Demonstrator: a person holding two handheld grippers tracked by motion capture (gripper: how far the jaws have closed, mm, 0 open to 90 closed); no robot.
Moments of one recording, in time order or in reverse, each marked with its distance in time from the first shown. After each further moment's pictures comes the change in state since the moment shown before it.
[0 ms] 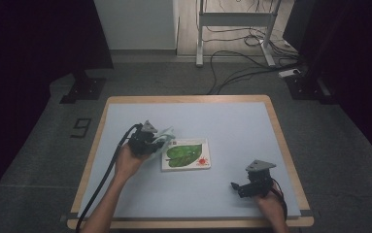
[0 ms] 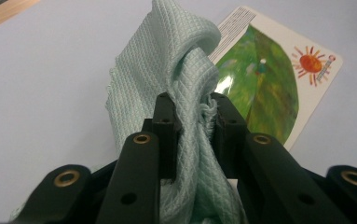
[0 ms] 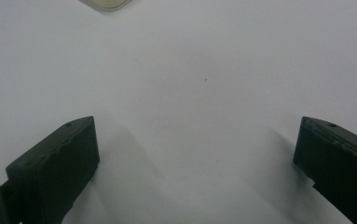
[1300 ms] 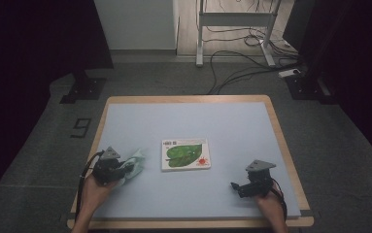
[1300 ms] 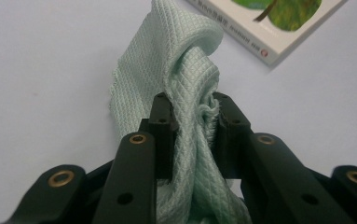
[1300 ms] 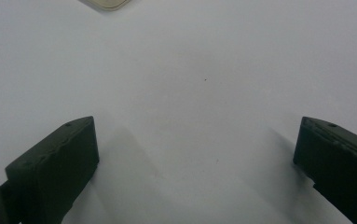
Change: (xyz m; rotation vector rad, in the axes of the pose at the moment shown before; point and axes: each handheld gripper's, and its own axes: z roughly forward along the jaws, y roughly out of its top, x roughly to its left) left arm 0.009 -0.118 -0.047 -0.012 0.017 -0.155; right arm 0.000 0.000 0.000 0.001 -0.001 0.000
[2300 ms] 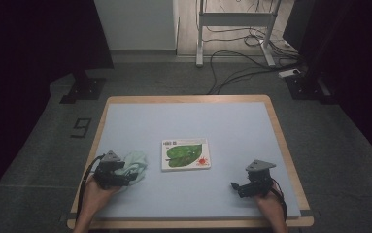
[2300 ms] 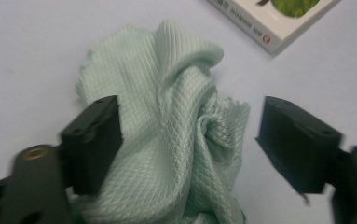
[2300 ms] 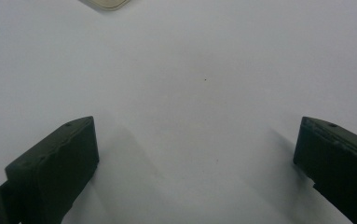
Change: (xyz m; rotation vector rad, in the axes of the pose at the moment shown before) left arm 0.001 -0.009 0.004 -0.008 -0.026 -0.040; right arm 0.000 0.000 0.000 0.001 0.000 0.000
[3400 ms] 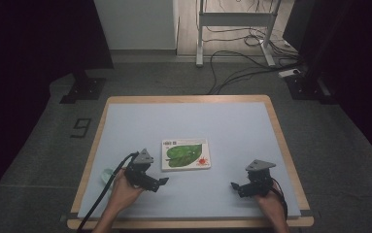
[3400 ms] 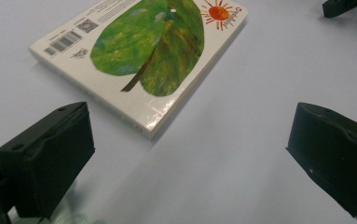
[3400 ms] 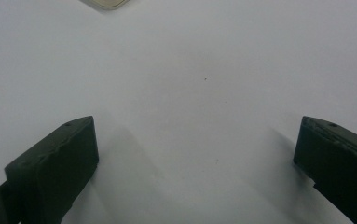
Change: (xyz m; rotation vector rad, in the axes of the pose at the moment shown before) left arm -0.077 0.051 0.040 -0.035 -0.148 0.201; right arm -0.001 0.001 0.000 0.006 0.002 0.000
